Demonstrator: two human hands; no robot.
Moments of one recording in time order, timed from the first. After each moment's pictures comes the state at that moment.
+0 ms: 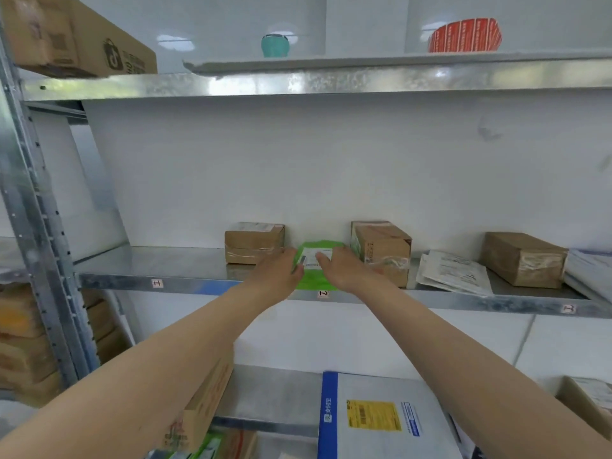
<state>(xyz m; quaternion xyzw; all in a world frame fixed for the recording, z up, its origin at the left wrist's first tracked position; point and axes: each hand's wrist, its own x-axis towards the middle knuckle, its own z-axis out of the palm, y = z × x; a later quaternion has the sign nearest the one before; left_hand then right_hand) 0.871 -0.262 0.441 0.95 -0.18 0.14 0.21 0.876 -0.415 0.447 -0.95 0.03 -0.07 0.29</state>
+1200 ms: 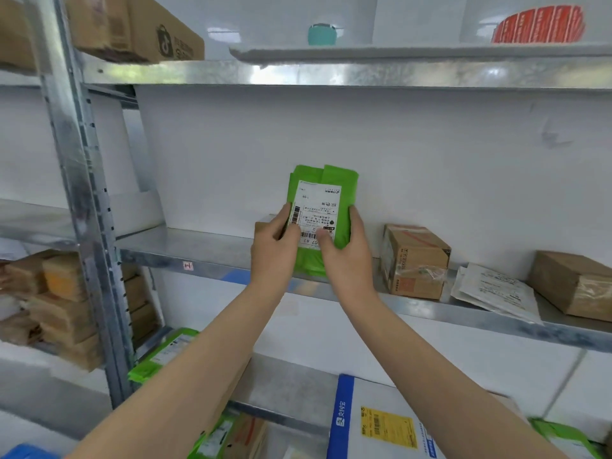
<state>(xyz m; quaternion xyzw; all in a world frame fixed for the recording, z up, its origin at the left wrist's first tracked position) 0.816 -0.249 0.471 0.68 -0.06 0.25 0.68 0.823 -0.351 0.464 -0.71 -0.10 -0.30 0.62</state>
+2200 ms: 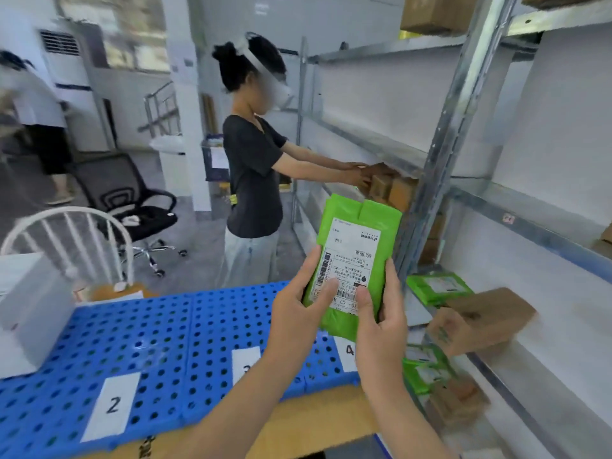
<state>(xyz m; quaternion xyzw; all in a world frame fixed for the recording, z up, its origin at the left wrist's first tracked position) 0.453 -0.100 0.316 0.63 0.26 0.47 0.55 0.543 -0.164 0.305 -0.59 -0.37 0.10 0.71</state>
